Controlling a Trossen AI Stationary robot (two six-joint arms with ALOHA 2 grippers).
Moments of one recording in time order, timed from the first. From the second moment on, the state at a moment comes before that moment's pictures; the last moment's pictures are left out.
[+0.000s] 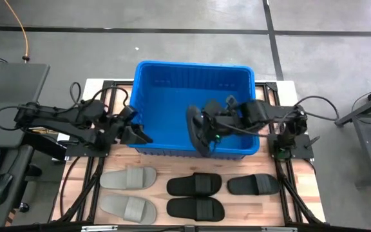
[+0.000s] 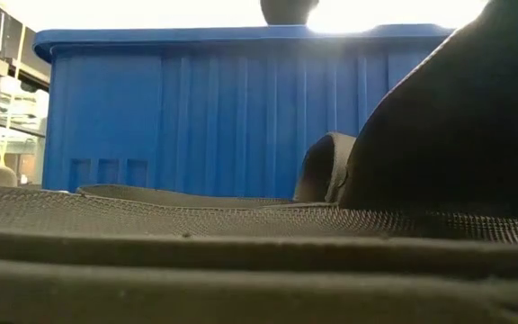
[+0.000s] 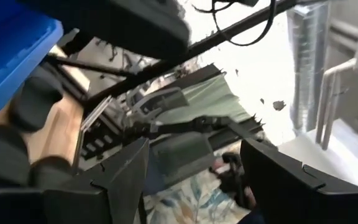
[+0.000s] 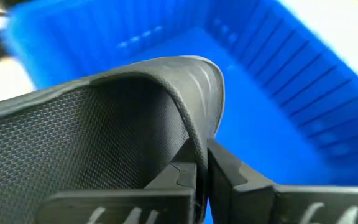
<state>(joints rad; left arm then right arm) 0.00 0.84 0.78 0.12 0.30 -1.13 0.23 1.88 2.36 -1.57 0.63 0.70</state>
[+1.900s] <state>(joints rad) 0.00 1.13 0.78 0.19 0.16 -1.14 0.38 2.09 2.36 -1.21 0.84 0.03</state>
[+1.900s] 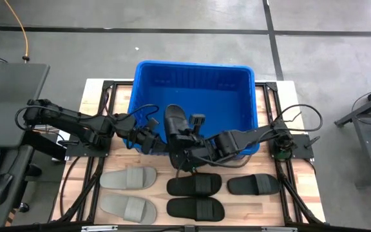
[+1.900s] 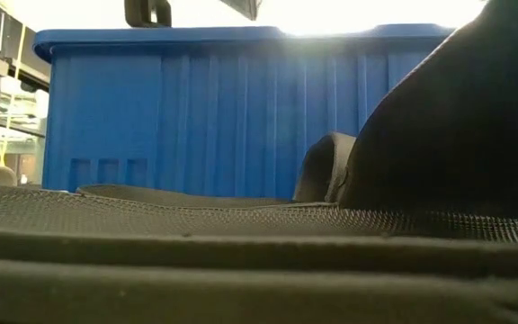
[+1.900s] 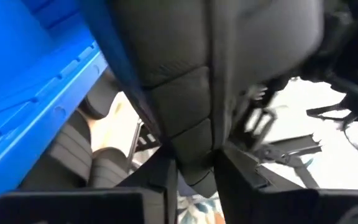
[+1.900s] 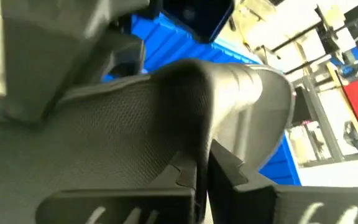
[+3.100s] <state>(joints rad) 0.00 1.00 0.79 0.00 0.22 -0.95 0.23 1.84 2.36 -1.23 0.62 0.33</state>
